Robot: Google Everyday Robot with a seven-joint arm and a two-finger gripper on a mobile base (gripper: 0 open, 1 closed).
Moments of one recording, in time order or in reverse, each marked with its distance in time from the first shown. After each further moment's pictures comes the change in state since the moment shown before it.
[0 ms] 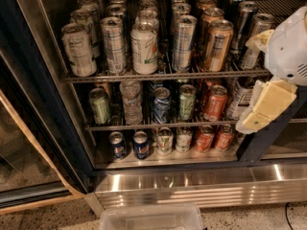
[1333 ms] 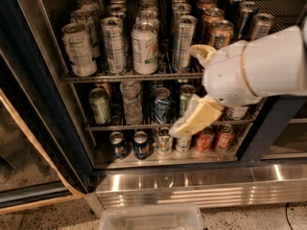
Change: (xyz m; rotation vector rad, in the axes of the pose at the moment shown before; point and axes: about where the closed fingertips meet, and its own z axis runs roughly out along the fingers) arm -0.098 0.029 0.060 0.029 -0.403 -0.075
